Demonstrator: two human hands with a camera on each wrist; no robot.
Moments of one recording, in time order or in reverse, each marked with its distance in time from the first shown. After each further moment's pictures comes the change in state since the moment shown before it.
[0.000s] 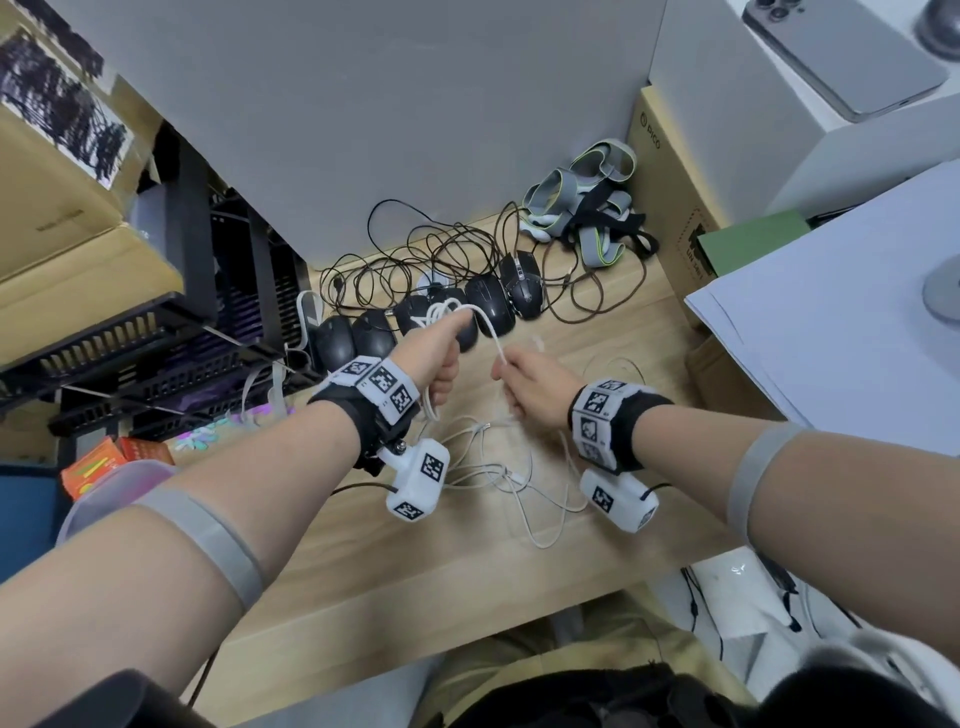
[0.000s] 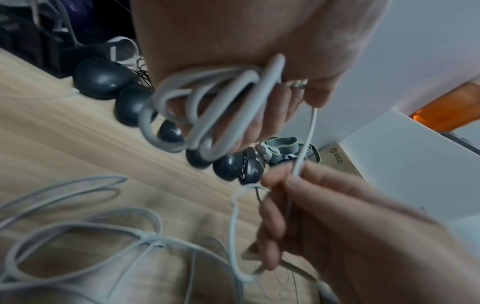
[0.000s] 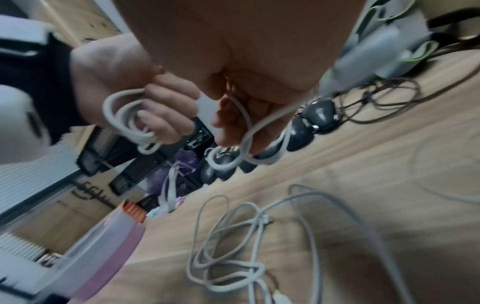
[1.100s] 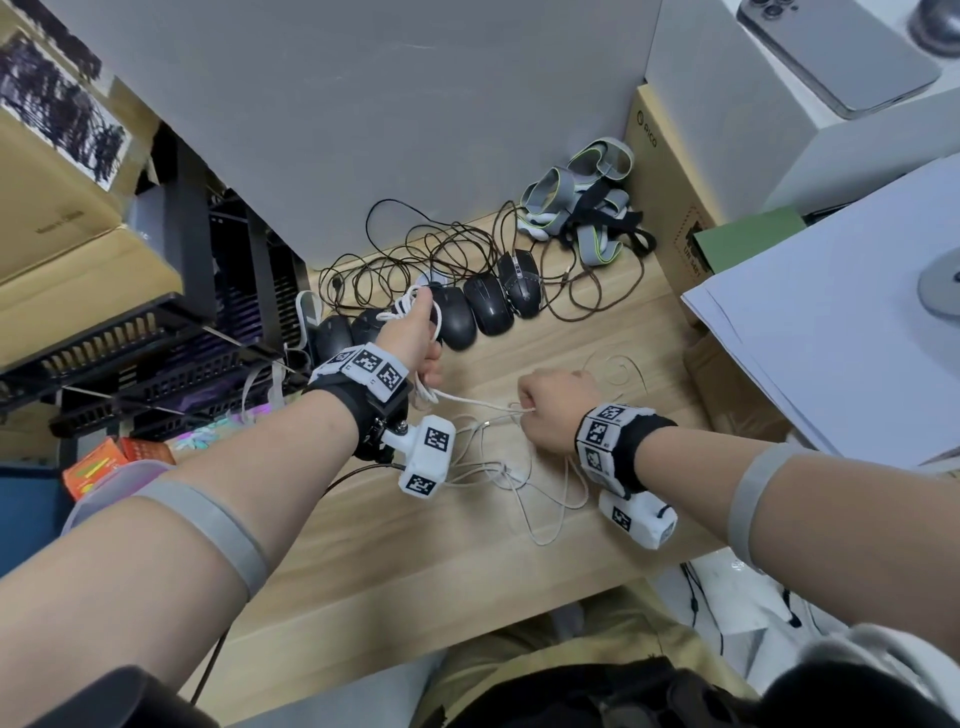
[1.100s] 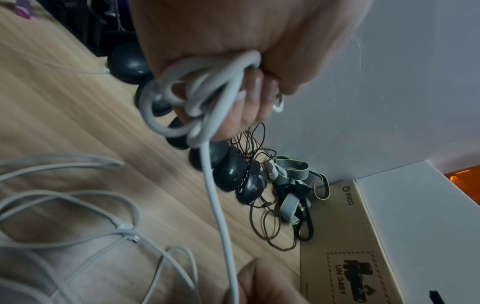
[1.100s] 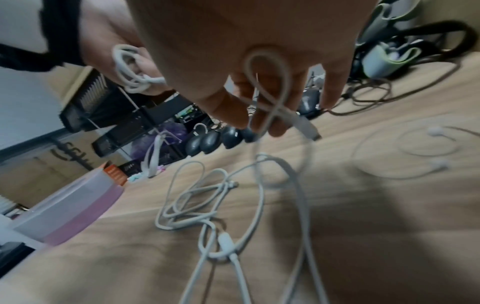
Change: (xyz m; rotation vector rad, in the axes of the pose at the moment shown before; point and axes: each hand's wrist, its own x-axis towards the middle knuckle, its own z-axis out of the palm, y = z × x) left_hand 0.007 0.005 -0.012 -0.233 0.172 -0.073; right_hand -0.016 0.027 0.001 -0.684 -0.019 0.024
